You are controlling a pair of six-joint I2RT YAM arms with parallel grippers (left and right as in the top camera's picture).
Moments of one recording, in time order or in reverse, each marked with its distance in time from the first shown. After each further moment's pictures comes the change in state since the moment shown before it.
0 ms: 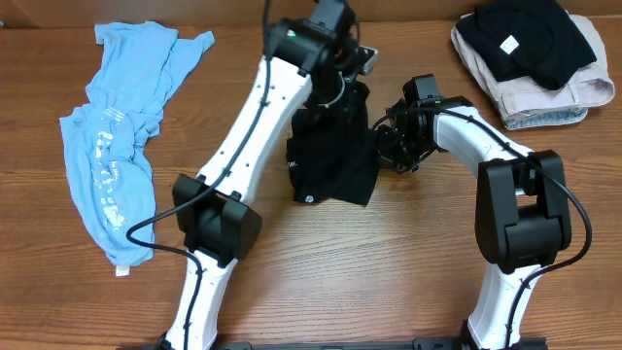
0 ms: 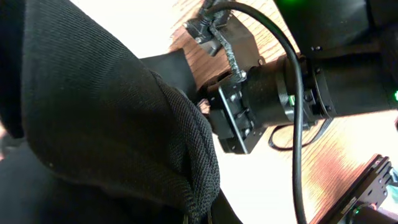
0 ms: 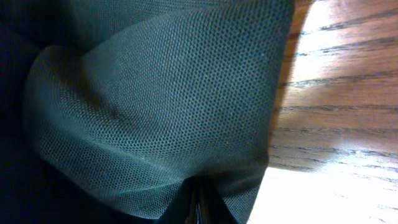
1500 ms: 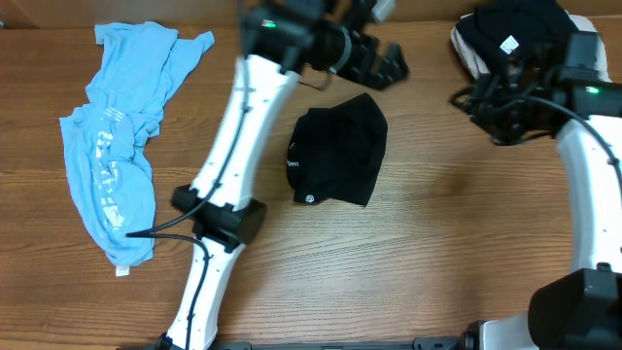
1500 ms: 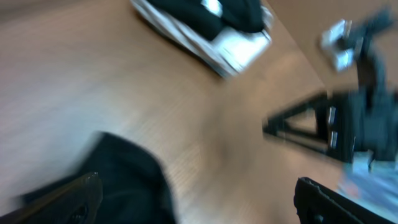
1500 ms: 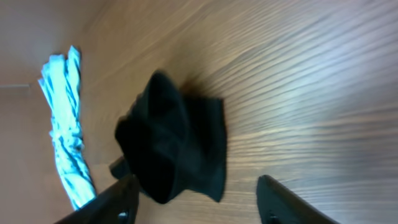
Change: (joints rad) left arm 0.071 0.122 0.554 -0.013 0.176 -0.092; right arm -0.275 -0.441 0.159 -0.290 0.035 -0.025
